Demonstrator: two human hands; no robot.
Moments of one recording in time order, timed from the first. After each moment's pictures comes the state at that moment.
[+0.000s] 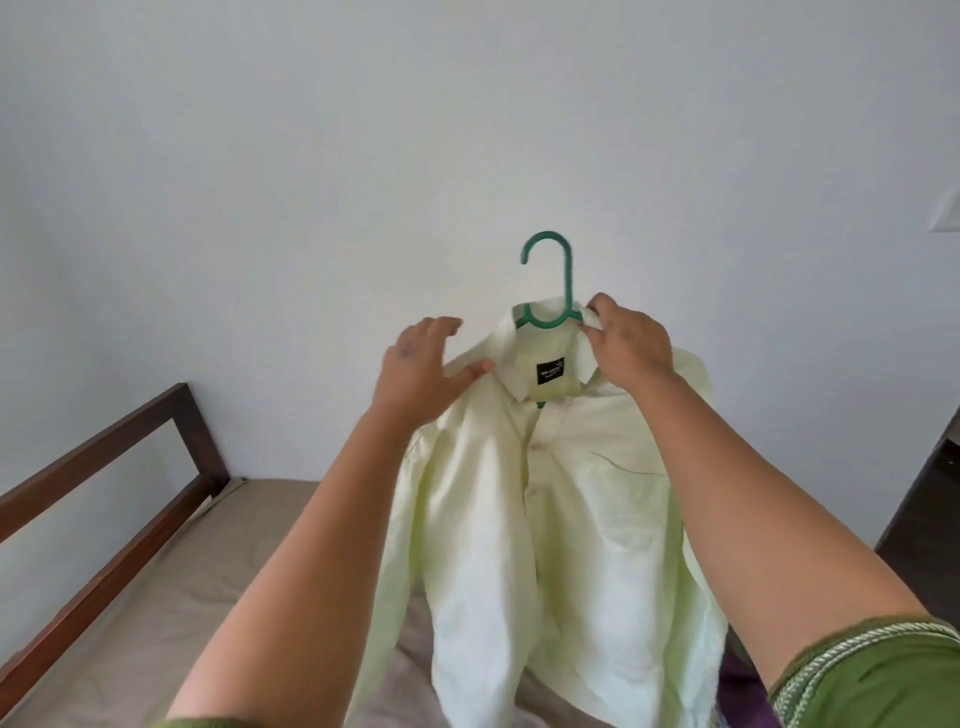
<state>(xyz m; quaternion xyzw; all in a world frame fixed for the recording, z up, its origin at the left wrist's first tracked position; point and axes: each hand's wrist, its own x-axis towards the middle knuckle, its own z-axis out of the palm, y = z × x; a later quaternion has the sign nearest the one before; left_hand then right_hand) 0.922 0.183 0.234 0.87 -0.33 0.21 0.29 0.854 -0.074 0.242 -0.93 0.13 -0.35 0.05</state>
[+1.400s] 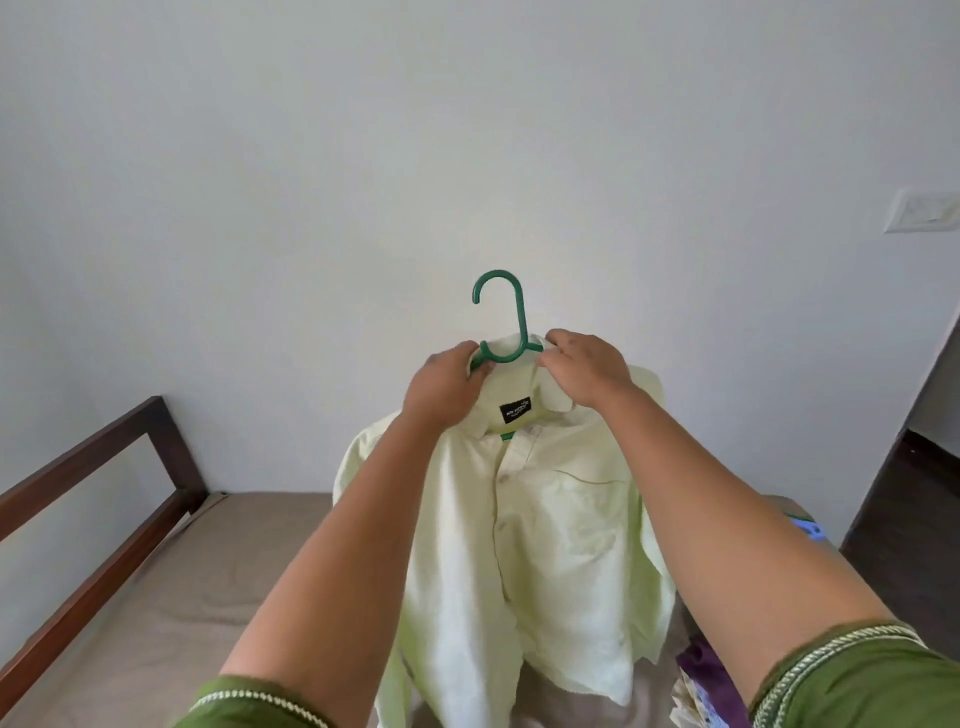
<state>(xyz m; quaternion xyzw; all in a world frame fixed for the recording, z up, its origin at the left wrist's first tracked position) 0.918 0.143 0.224 0.87 -0.34 0.12 0.32 0.848 -0.040 0.235 -0.94 0.14 -0.21 0.21</state>
